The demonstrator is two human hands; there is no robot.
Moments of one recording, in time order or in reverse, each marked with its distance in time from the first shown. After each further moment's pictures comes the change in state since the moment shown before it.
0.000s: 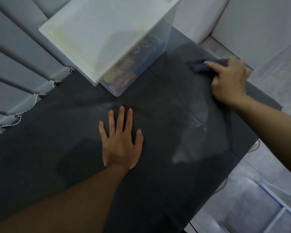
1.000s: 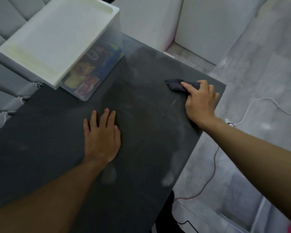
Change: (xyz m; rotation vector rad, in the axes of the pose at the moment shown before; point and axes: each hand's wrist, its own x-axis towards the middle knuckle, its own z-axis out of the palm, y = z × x) left_hand -0.002 0.021 -0.011 -0.016 0.066 0.215; right_hand -0.118 0.025 -0.034 0.038 -0.026 0.227
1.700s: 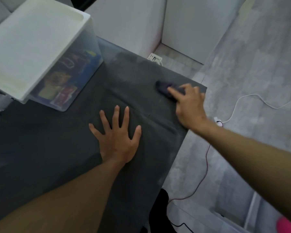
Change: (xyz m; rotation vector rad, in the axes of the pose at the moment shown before) left_hand 0.019 0.098 0.018 0.055 -0.132 -0.046; right_hand 0.003 0.034 -0.010 -0.005 -0.049 -0.153
